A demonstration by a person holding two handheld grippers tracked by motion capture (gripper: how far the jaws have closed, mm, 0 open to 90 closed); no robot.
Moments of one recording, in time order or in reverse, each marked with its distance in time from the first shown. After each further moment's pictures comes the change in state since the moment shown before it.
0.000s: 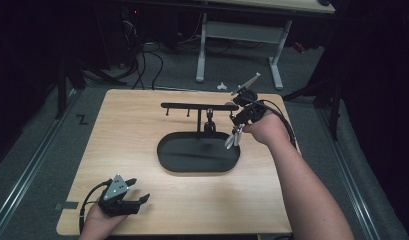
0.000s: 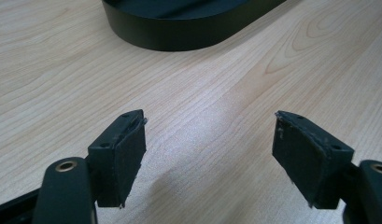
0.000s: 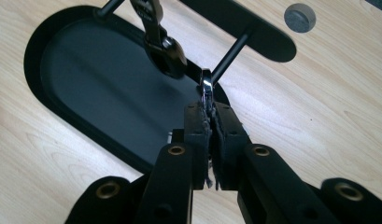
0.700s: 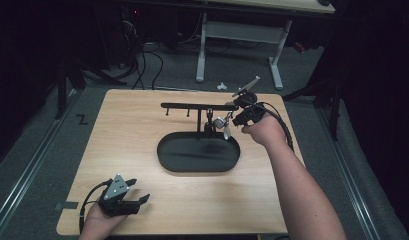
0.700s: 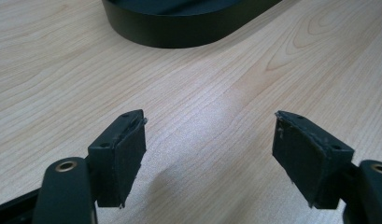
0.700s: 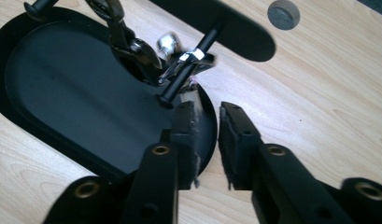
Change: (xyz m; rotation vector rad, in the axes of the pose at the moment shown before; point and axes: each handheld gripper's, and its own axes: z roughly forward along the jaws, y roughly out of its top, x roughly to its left) left arm 0.001 0.000 0.001 0.010 -0.005 -0.001; right arm -0.008 -0.002 0.020 -0.008 -0.052 0.025
